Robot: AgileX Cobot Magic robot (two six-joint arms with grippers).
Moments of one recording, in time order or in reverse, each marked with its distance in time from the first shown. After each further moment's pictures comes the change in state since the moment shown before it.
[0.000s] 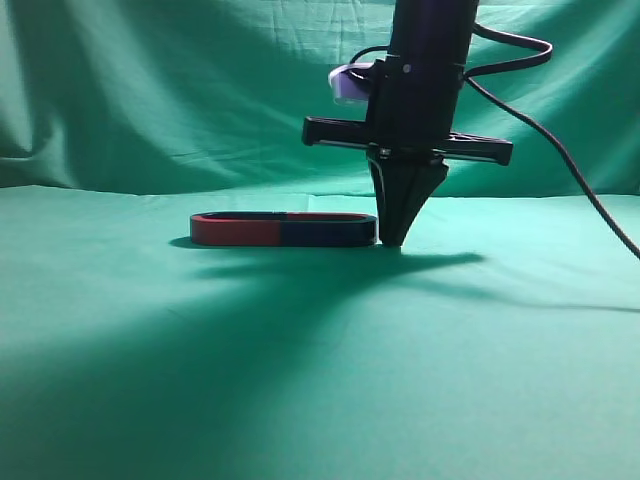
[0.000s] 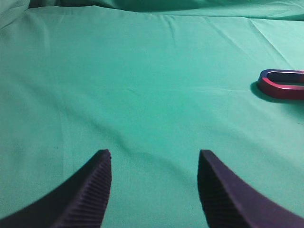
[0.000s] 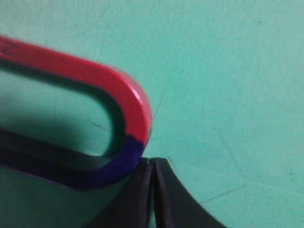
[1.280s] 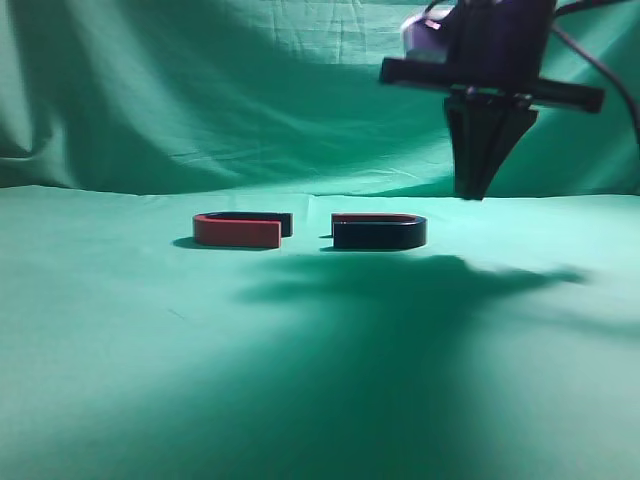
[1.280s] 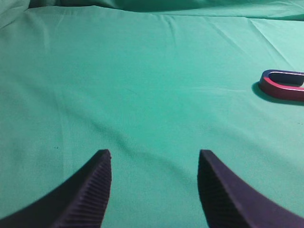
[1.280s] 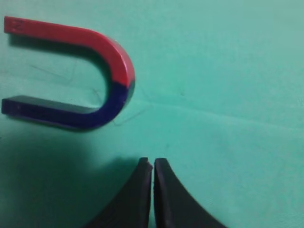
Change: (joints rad) left arm 0.000 0.000 0.000 0.000 0.000 0.000; right arm -0.117 -0.173 0.125 0.041 0.100 -0.083
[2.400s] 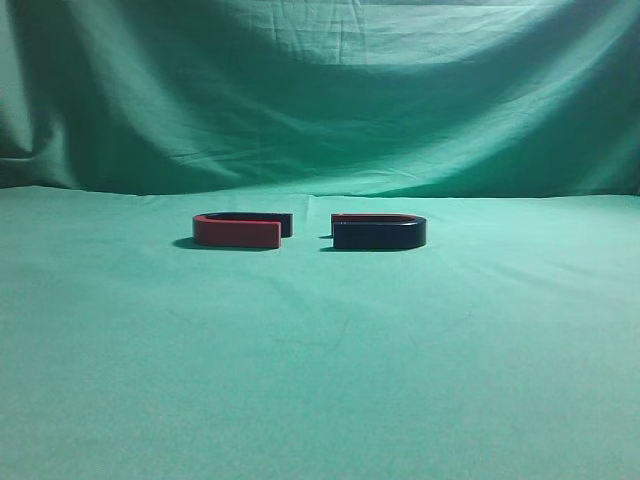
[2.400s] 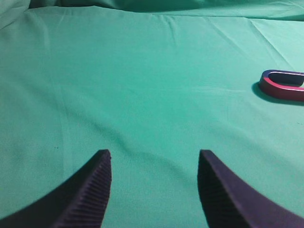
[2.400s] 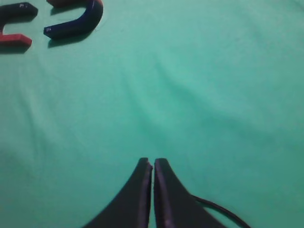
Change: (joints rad) left arm 0.000 0.000 0.000 0.000 0.000 0.000; right arm -0.304 -1.028 0.969 0.383 -0.302 -0.296
